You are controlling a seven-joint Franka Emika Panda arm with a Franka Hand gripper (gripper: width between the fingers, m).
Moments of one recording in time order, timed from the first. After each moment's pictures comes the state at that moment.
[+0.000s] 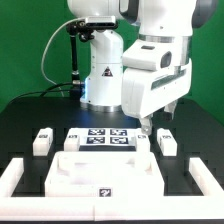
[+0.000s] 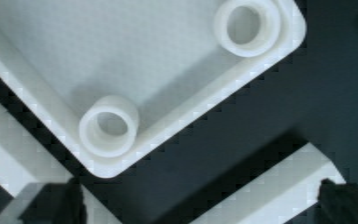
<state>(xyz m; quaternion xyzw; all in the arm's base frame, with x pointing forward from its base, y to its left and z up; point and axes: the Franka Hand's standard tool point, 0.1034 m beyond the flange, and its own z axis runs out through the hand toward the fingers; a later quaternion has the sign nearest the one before) 0.566 0.057 0.114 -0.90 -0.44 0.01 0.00</state>
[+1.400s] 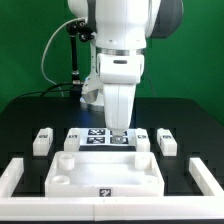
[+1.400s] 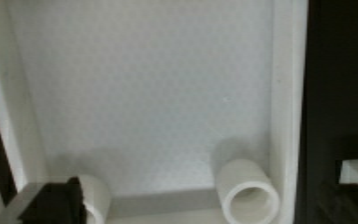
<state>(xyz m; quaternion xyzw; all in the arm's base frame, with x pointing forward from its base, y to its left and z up) 0.541 -0.016 0.092 -0.73 -0.68 0.02 0.01</state>
